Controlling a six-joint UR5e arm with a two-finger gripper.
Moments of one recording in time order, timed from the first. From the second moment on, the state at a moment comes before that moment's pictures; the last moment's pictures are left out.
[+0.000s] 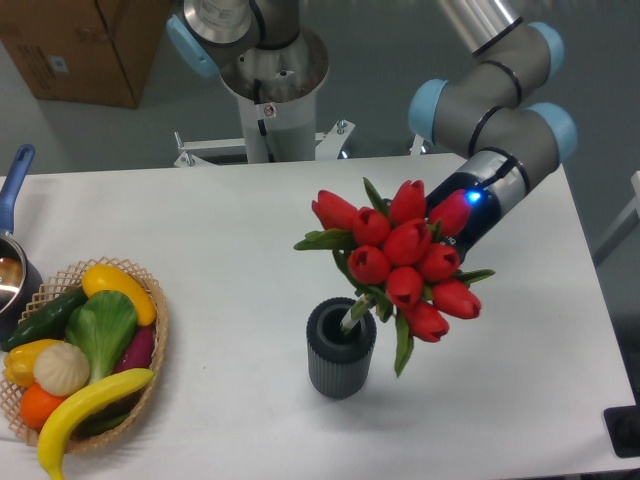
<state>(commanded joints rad) 2.77 -1.99 -1.76 -0.80 -0.03 1.20</state>
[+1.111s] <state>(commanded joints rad) 2.84 -2.05 -1.90 -0.78 0.15 1.48</state>
